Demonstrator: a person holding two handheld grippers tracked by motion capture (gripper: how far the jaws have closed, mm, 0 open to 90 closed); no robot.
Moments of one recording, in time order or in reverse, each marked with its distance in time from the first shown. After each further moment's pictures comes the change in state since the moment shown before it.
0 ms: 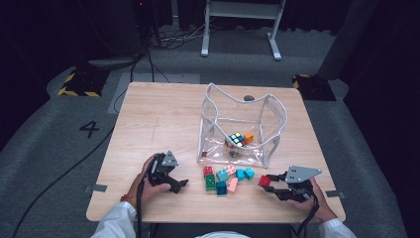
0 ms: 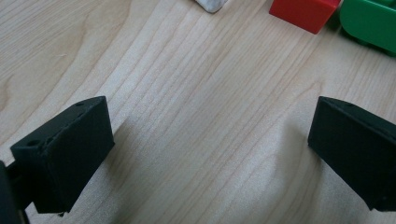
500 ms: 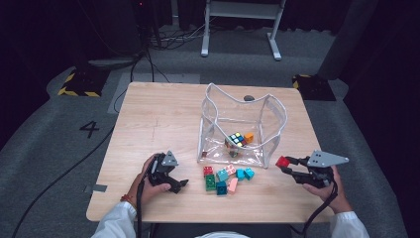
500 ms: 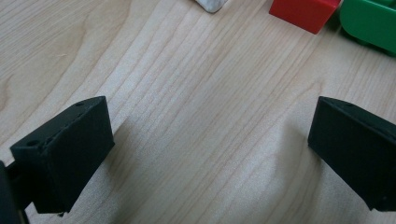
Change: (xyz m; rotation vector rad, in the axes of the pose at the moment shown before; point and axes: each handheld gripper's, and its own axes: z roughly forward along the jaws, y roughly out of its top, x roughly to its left) left arm 0.000 0.000 0.000 0.000 0.002 0.000; right arm -0.041 0.013 -0.049 -0.090 -0.173 0.059
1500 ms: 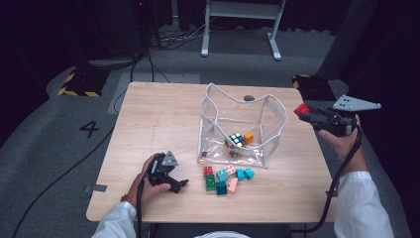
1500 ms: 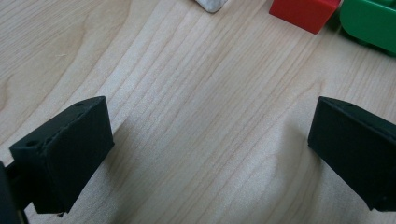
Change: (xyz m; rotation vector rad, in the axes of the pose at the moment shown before) left arm 0.000 0.000 0.000 0.000 0.001 0.000; right arm -0.094 0.103 -0.029 -0.137 -0.135 0.074
